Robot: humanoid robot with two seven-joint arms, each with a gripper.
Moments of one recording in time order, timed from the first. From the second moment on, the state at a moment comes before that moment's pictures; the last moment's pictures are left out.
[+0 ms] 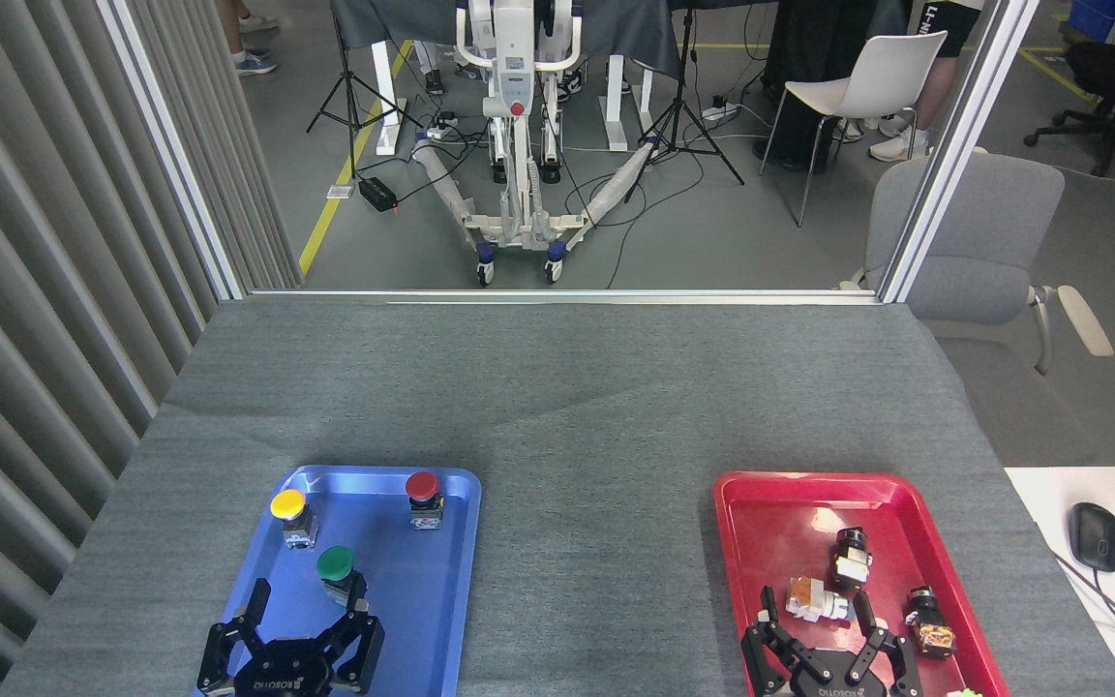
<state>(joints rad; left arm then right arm) 0.18 0.03 -0.04 -1.64 -1.43 0.06 0.14 0.17 0.14 -0.12 -1.51 1.59 -0.08 -0.19</state>
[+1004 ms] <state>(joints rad) 0.19 0.03 -0.04 -1.65 -1.43 0.01 0.16 0.15 0.14 -0.12 -1.49 1.58 -0.09 -0.20</state>
